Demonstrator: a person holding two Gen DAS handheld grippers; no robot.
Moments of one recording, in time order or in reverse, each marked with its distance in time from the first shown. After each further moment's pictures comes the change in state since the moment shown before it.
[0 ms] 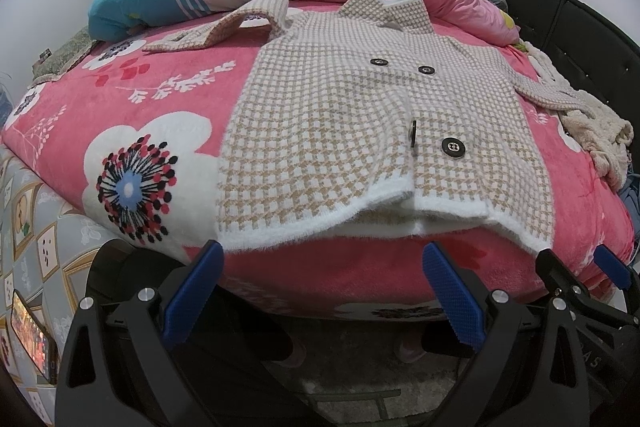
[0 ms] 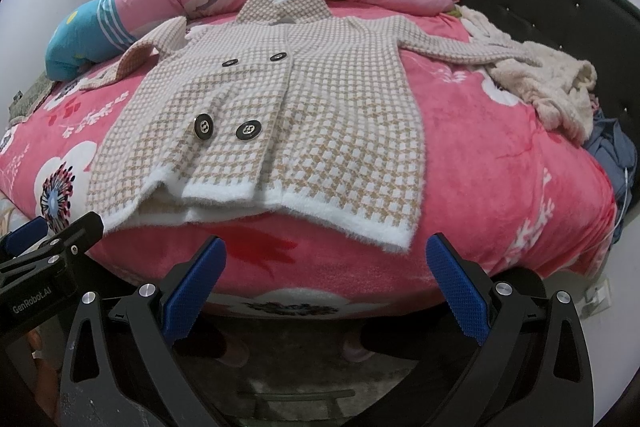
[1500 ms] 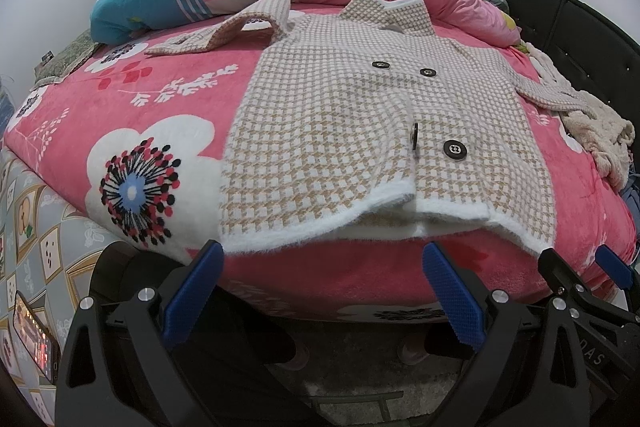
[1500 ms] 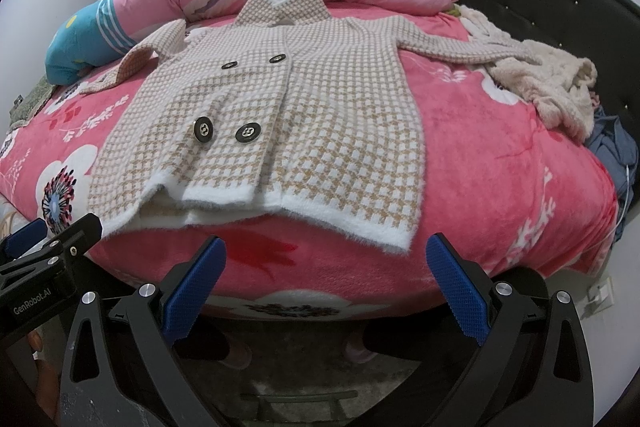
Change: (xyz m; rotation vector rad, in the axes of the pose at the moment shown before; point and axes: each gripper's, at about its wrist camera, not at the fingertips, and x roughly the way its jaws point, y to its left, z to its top) left arm 0.000 0.011 0.005 0.003 -0.005 0.007; right arm 0.001 -0.004 0.004 0.013 0.002 0.009
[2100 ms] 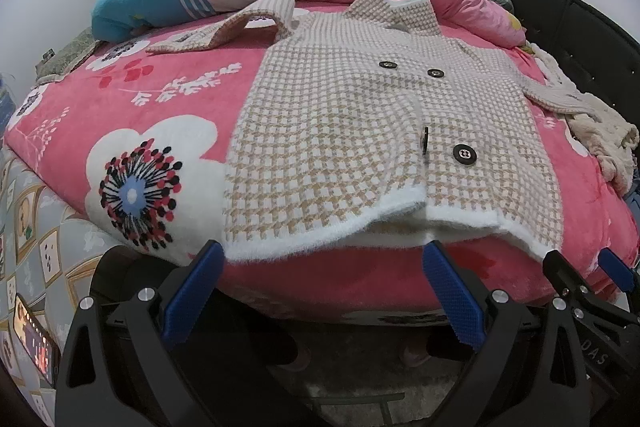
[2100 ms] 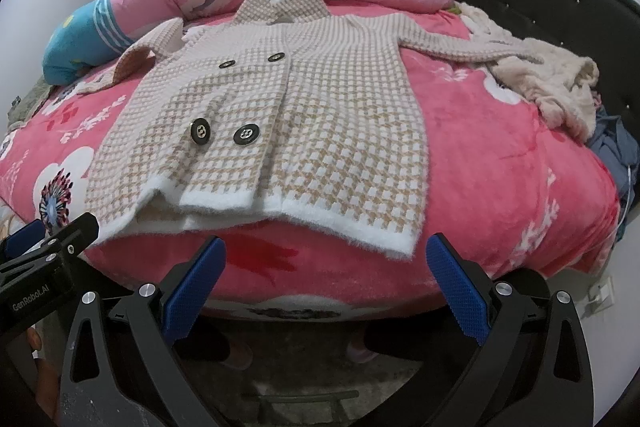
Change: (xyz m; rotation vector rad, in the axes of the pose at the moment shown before) left arm 0.008 0.004 0.009 -0.003 0.006 0.013; right arm 0.008 0.001 0.003 0.008 0.009 -0.002
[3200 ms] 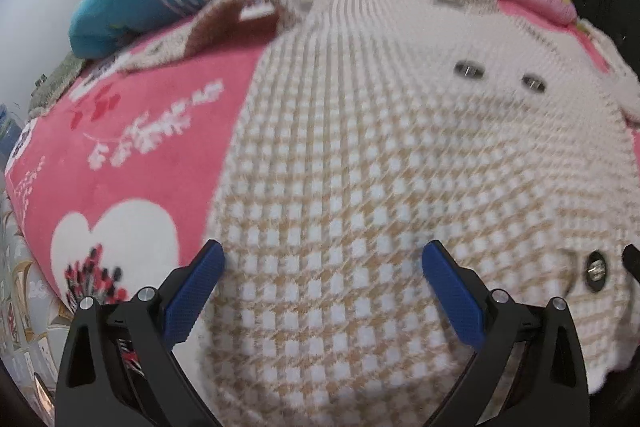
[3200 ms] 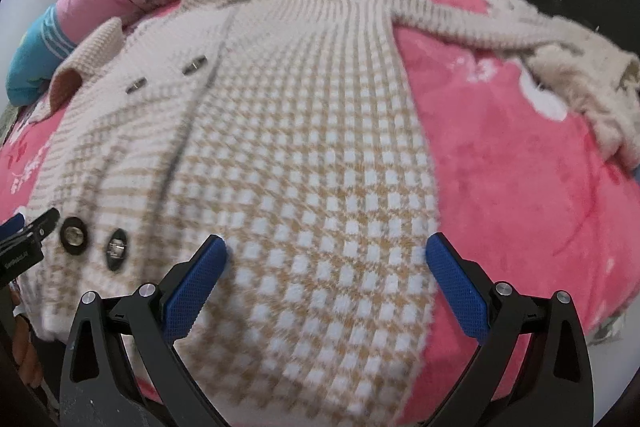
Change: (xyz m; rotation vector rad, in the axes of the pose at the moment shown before) left arm 0.149 0.009 0.093 0.067 0.095 0.142; right arm 0.139 -0.054 0.077 0.036 0.123 0.017
